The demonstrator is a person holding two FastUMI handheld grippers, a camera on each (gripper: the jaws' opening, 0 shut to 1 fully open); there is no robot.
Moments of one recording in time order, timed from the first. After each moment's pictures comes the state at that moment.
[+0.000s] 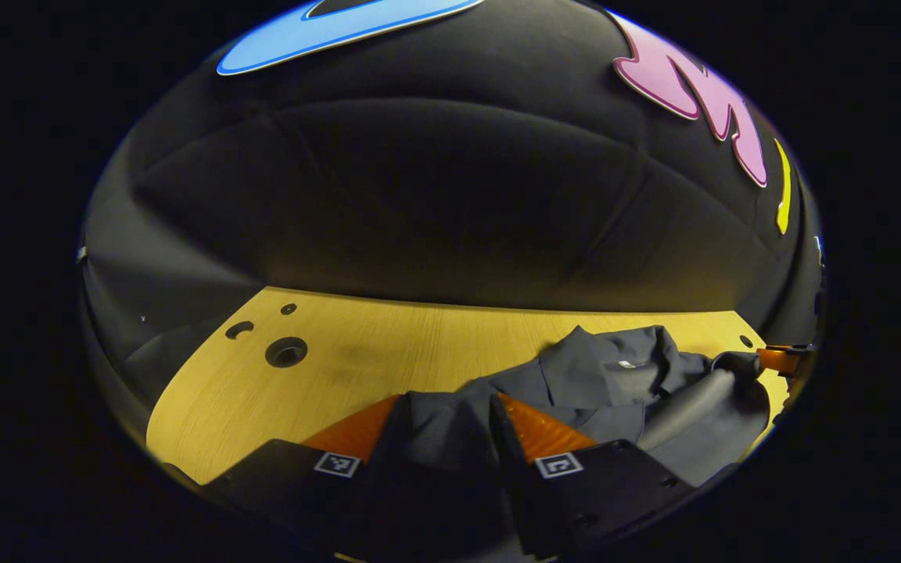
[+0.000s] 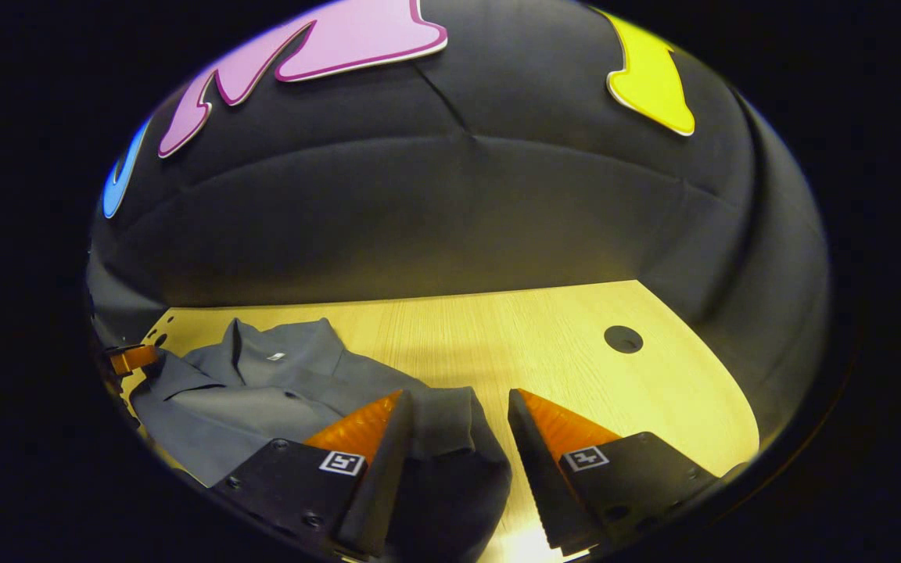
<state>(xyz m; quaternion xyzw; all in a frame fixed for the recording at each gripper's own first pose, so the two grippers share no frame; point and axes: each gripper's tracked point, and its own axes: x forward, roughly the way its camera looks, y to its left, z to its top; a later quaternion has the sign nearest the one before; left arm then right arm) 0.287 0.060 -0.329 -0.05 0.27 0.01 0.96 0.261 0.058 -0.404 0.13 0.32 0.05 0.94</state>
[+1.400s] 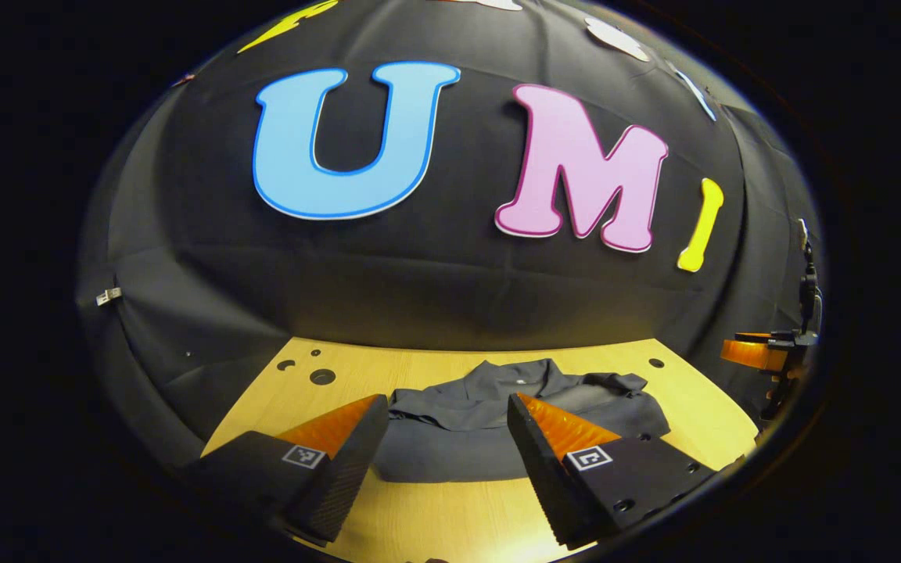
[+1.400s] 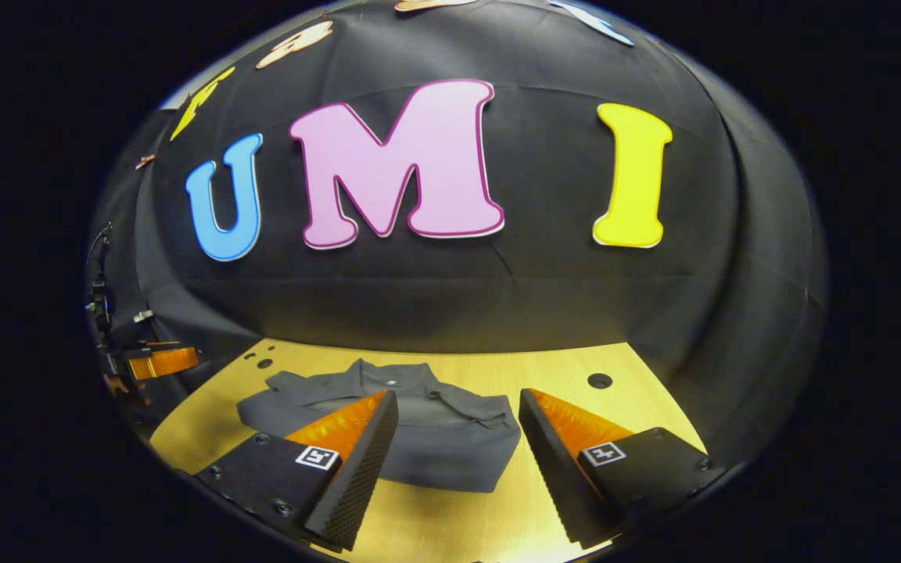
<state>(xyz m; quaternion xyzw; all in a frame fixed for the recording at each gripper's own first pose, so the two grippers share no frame) 0.095 0.021 -0.145 -0.04 0.18 -0.04 0.98 0.109 0.034 -0.193 0.16 0.20 0.12 0.96</state>
